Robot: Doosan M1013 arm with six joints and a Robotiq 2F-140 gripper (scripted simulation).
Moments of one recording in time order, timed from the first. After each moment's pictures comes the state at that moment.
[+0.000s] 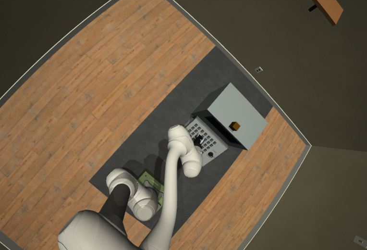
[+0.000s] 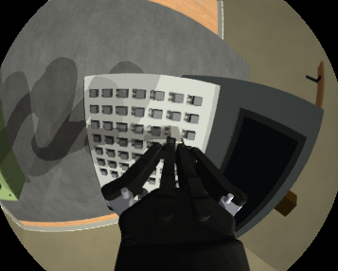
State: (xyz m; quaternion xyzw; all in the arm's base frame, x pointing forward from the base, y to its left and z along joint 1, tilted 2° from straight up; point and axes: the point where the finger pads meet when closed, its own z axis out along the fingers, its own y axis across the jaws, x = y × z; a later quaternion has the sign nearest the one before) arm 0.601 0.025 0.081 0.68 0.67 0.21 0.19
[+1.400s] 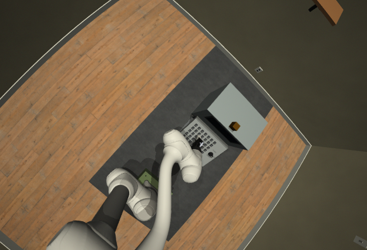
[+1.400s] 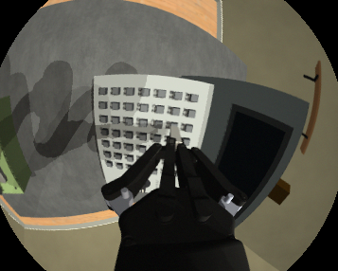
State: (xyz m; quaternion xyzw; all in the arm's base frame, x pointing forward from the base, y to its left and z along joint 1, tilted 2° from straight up) arm 0.580 0.022 0.111 0.68 0.67 0.21 0.19
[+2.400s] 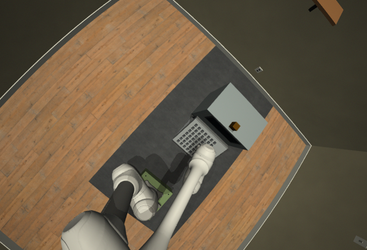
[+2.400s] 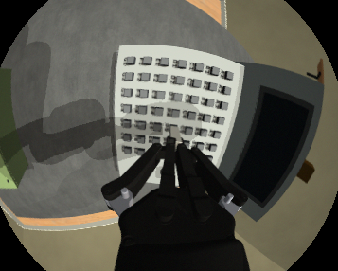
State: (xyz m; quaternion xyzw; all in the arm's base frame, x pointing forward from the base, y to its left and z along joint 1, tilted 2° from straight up) arm 0.530 -0.042 0.063 0.68 0.67 0.21 0.19
